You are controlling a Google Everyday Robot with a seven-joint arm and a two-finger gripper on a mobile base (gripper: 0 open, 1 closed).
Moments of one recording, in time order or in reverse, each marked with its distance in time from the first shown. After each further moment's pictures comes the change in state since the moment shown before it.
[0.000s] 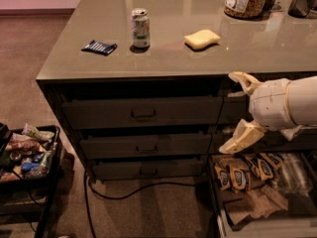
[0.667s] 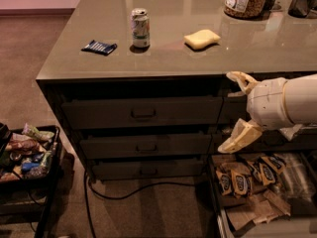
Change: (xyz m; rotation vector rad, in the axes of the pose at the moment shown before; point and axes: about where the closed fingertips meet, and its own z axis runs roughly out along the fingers) arm -0.001 0.000 0.004 -0.008 0.009 -0.015
